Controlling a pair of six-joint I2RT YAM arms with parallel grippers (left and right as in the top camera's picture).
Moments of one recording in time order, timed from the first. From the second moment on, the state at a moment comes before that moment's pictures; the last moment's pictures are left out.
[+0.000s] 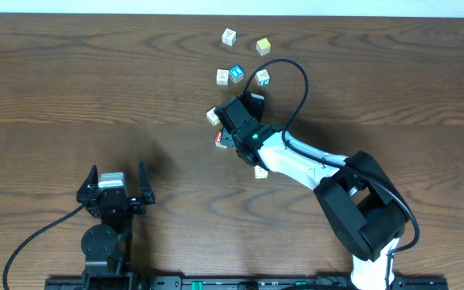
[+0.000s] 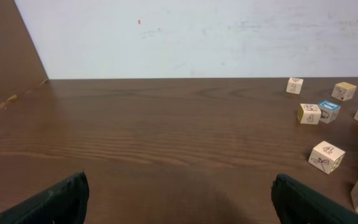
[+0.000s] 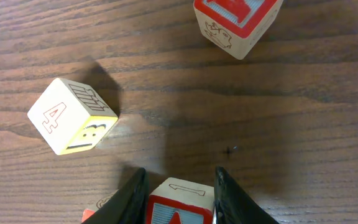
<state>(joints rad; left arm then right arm) -0.02 0.02 0.02 -0.12 -0.11 0.03 0.71 2.01 1.25 -0.26 0.23 0.86</state>
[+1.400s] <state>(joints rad) -0.02 0.02 0.02 -0.12 -0.11 0.03 0.71 1.95 1.26 -0.40 0.27 0.75</state>
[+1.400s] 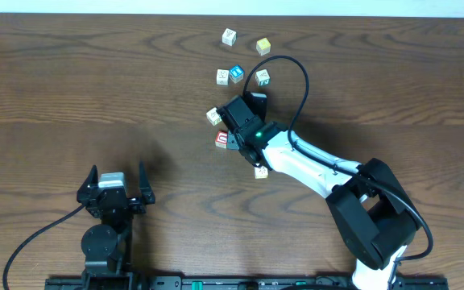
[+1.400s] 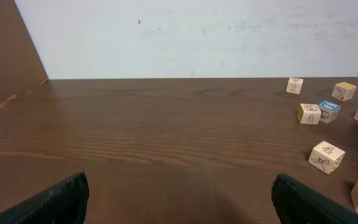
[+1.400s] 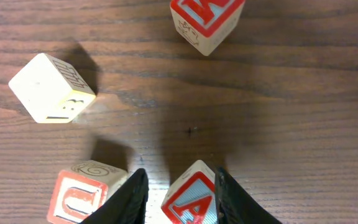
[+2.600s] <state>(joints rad) -0.02 0.02 0.02 -0.12 -0.11 0.03 0.70 1.95 1.26 -0.47 0.22 0.29</state>
